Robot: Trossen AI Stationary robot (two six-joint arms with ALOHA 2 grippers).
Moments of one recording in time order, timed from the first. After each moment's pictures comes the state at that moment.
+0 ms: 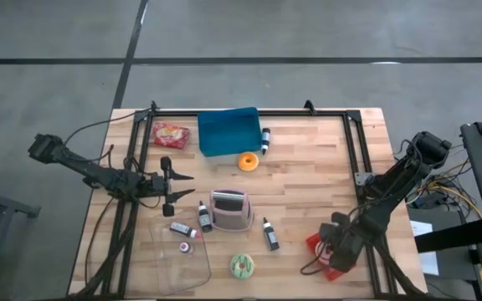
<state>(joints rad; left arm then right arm) -0.38 0.59 0.11 0.42 -0.49 0.16 0.90 1.37 0.68 -0.56 0.09 1.20</state>
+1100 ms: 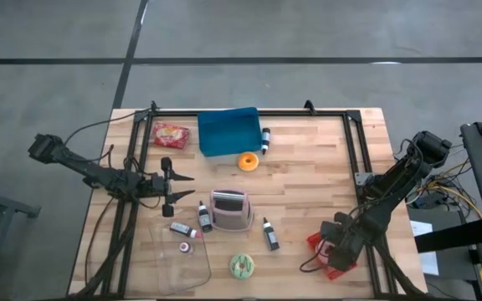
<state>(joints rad) -0.38 0.59 0.11 0.42 -0.47 0.15 0.90 1.36 0.69 -0.58 0.07 1.29</state>
